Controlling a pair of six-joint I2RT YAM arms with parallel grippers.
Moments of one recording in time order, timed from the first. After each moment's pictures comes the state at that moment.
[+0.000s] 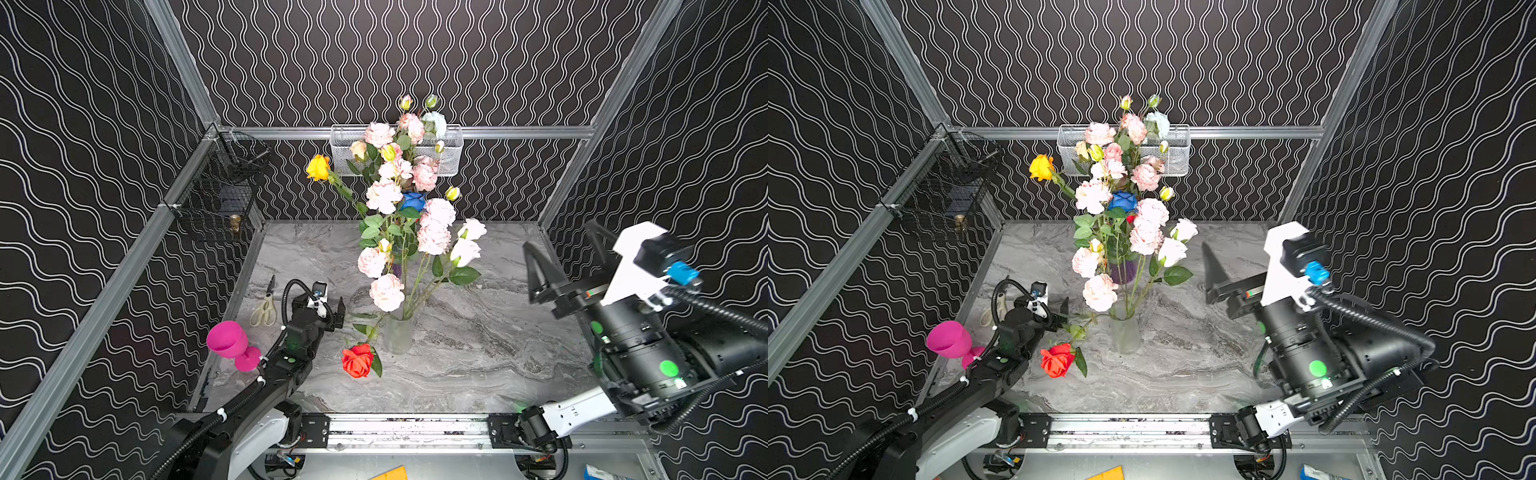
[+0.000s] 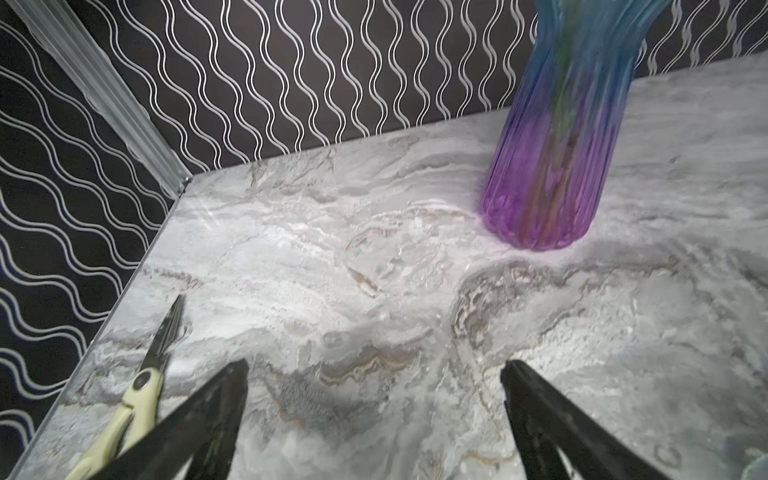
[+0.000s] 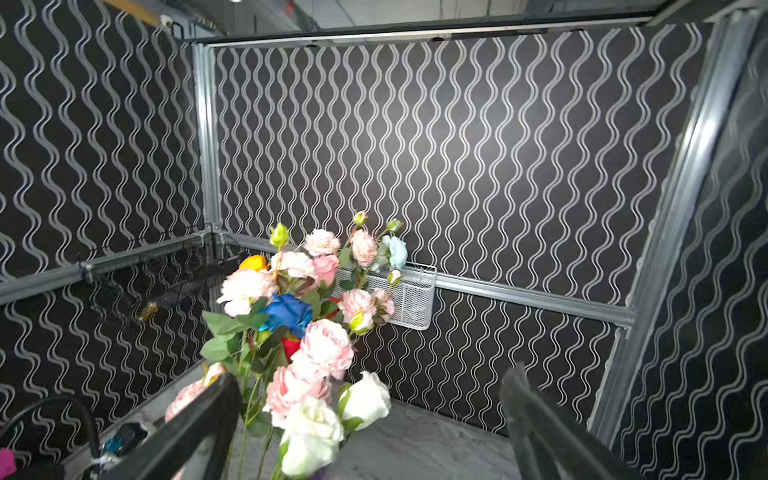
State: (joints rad) left arm -0.37 0.94 0.25 0.40 -0.26 0.07; right arm 1.86 0.91 1.35 0.90 1.35 -1.38
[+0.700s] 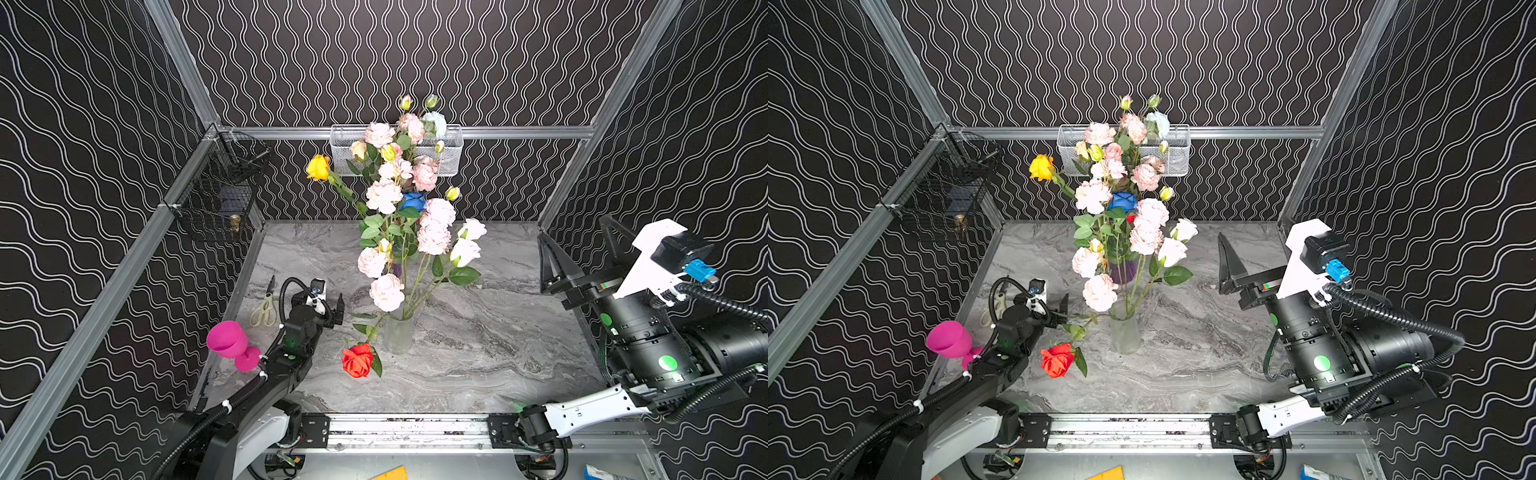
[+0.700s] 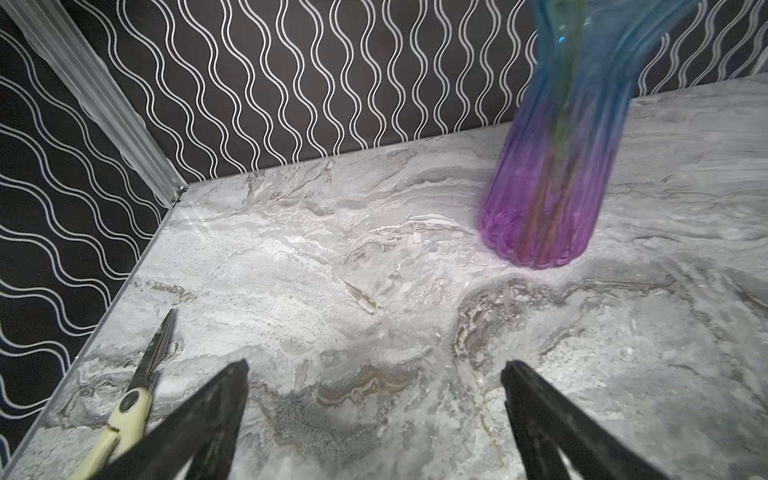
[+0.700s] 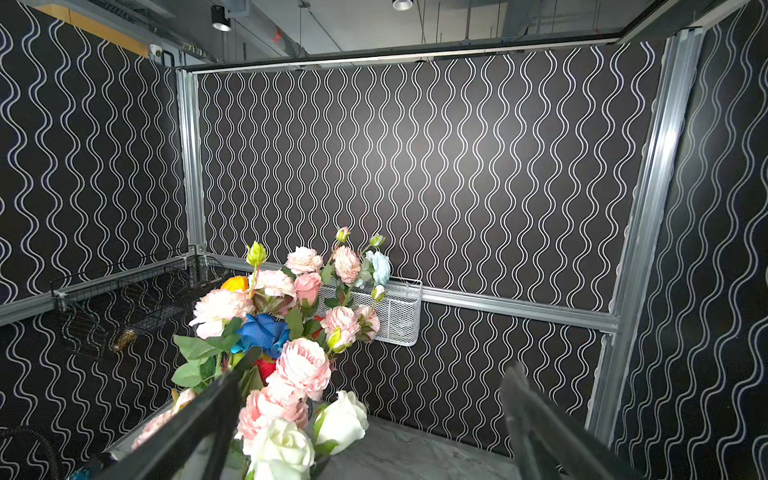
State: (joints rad) left arm -0.29 1.01 0.26 0.47 -0.22 0.07; right arm 1.75 0.82 1.33 0.60 1.26 -1.13
